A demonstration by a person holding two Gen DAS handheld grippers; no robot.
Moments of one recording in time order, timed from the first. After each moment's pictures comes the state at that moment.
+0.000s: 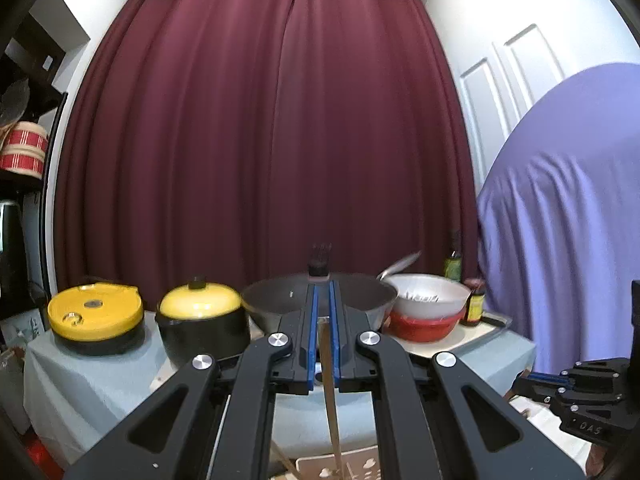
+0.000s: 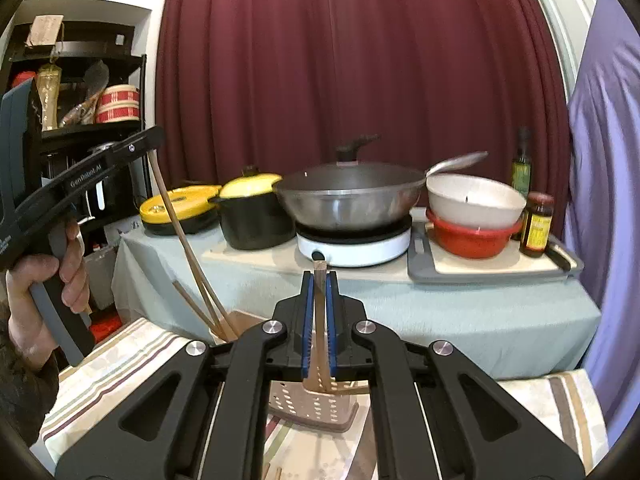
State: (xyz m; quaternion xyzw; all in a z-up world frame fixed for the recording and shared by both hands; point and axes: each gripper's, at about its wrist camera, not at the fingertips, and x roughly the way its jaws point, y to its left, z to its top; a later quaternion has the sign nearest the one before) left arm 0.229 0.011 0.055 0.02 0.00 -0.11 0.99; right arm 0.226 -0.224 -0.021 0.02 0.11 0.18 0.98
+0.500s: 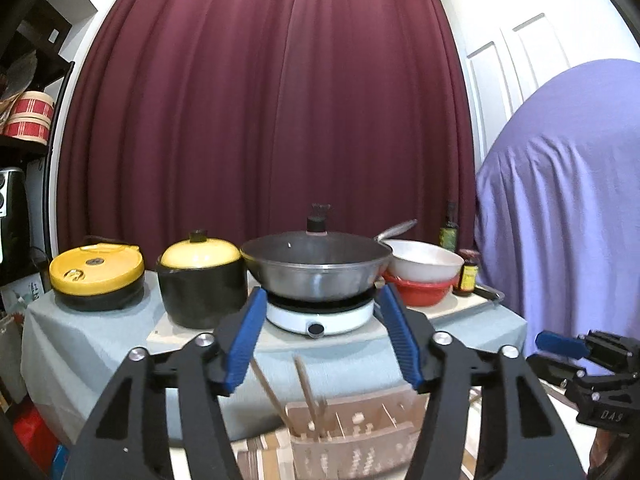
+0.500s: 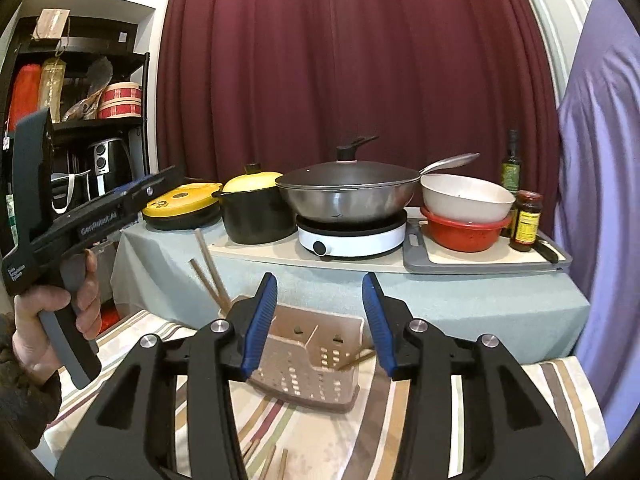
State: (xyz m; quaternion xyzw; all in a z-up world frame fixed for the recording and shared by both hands) left arm 0.201 0.016 0.029 0.00 0.06 -0.12 0.99; right arm 0.179 -0.220 -0.031 0.01 0.09 0.17 0.98
